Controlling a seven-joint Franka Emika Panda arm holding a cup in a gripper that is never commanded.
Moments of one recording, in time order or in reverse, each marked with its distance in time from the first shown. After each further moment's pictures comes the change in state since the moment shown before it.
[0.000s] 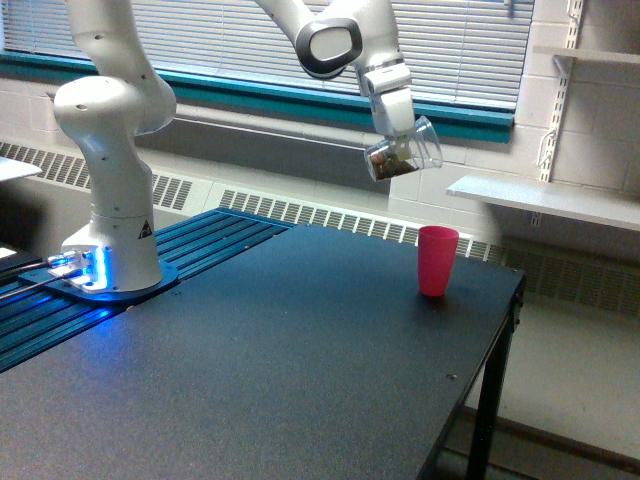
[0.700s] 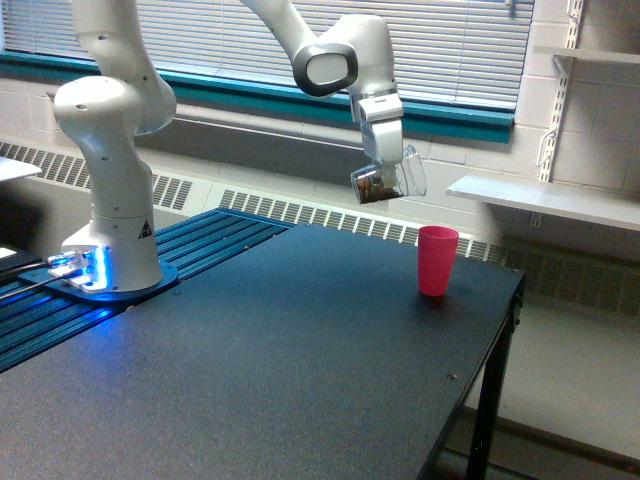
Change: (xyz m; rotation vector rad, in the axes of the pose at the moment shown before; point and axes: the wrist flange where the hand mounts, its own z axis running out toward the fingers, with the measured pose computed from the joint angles) arm -0.023 0.008 0.039 -0.029 -0.087 -0.014
